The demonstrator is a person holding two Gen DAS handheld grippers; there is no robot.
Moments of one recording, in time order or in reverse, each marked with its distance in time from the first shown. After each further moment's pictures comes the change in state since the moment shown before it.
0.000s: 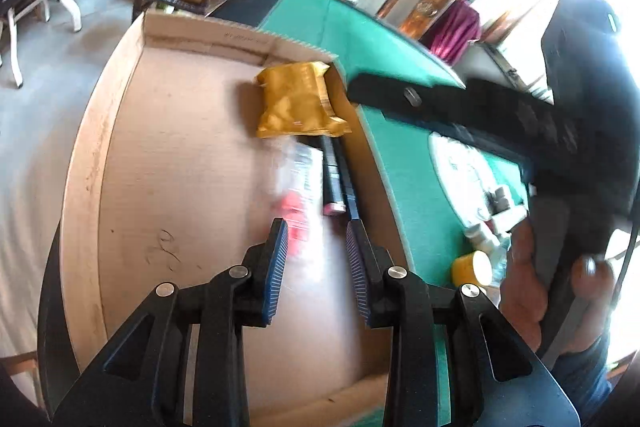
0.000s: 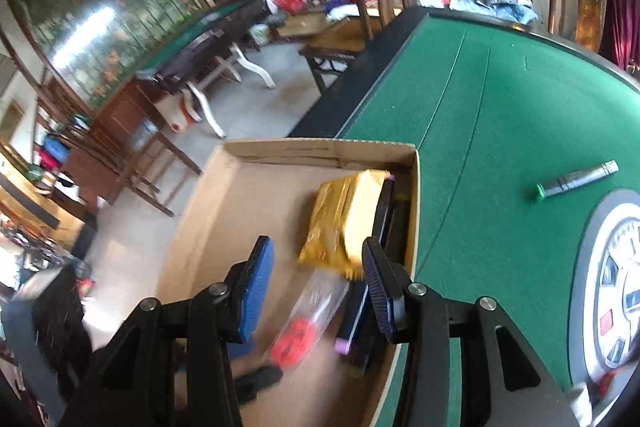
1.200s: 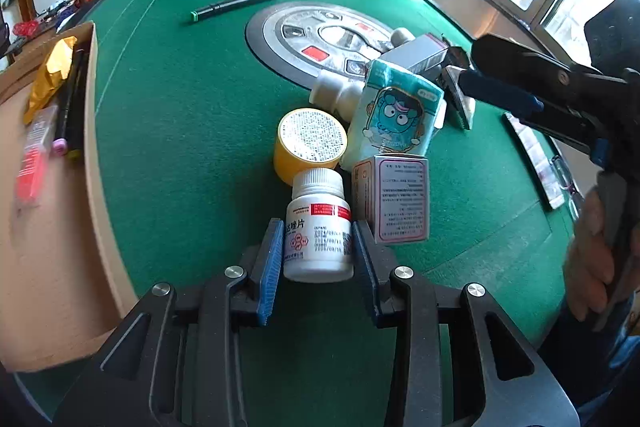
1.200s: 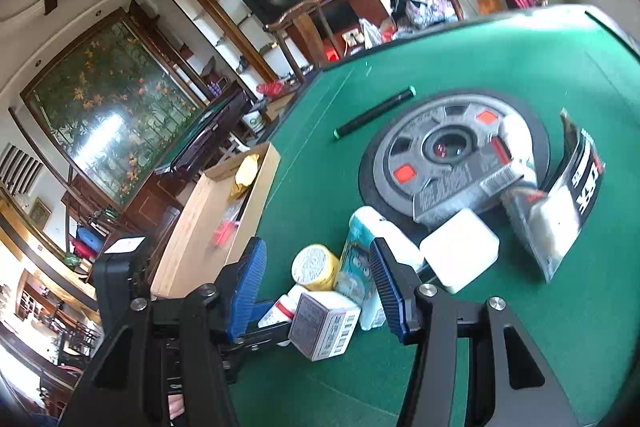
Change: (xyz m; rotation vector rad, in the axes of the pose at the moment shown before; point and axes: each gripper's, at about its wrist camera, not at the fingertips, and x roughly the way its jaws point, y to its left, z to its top) left arm 0.089 -0.177 -0.092 0.417 0.164 0.013; right arm -0.184 -0.166 -0.171 0.249 -0.249 0.075
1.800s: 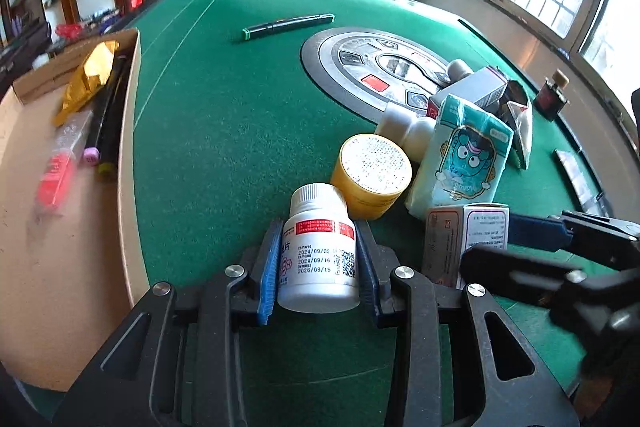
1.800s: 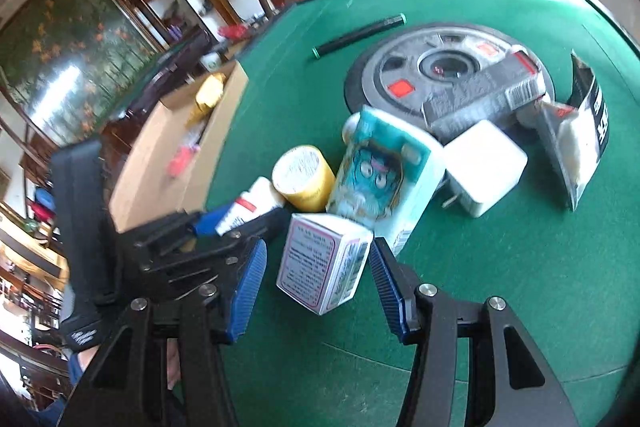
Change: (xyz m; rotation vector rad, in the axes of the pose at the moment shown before) left arm 0.009 0.016 0.001 -0.056 -0.124 0.152; right arm 0.052 0.023 -0.039 -0.049 0.189 -0.200
